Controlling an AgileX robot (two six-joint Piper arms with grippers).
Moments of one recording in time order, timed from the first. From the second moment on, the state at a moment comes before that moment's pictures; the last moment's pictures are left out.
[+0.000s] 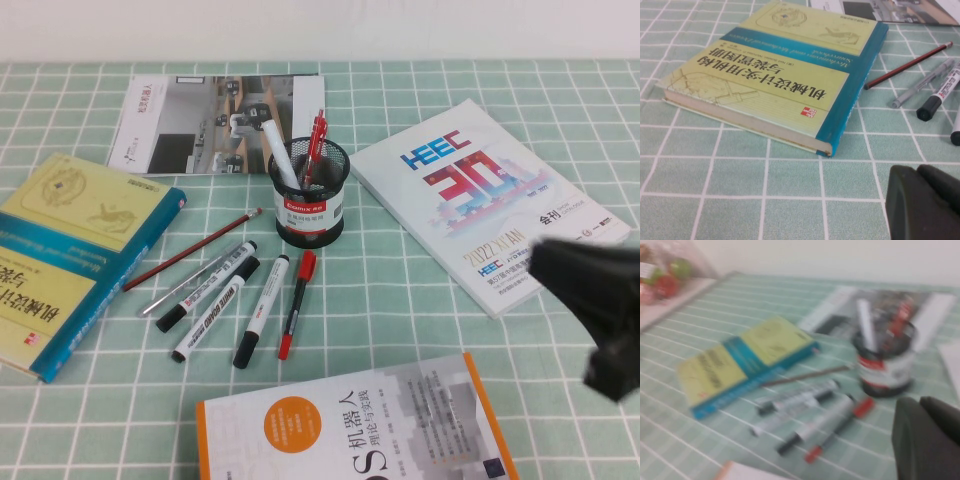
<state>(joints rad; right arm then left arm) 0.55 0.79 -0.55 -1.72 -0.20 1.91 -0.07 -0.01 0.02 -0.04 0.38 0.00</state>
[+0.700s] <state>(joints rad) 0.18 0.23 -0.08 -1.70 0.04 1.91 -0.07 -0.01 0.02 -0.04 0.38 0.00</state>
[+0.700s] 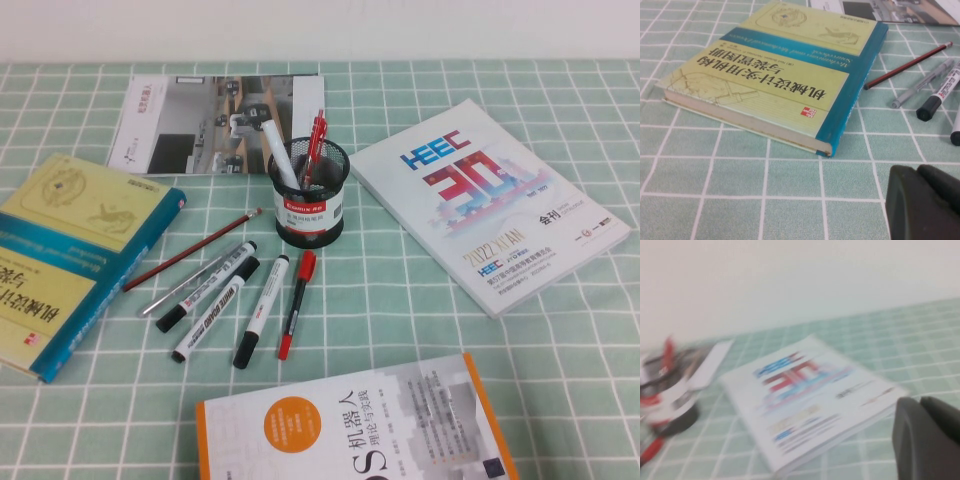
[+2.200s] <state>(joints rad) 0.14 -0.01 0.02 -0.05 0.26 0.13 -0.07 -0.01 0.02 -0.04 0.38 0.00</state>
